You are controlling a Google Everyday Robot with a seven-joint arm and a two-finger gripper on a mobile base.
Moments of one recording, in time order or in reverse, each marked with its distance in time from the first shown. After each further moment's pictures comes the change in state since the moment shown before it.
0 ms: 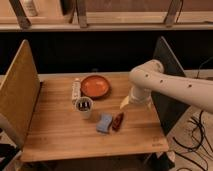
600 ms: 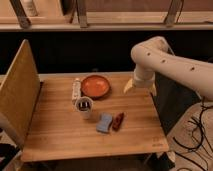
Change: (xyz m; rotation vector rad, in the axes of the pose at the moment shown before) arm -0.049 -0.030 -0.069 0.043 -0.088 -0.001
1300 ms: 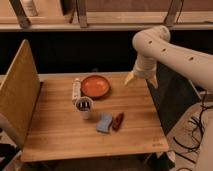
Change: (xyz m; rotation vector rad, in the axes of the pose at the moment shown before) arm -0.043 0.003 -0.038 -0.001 0.011 -0.012
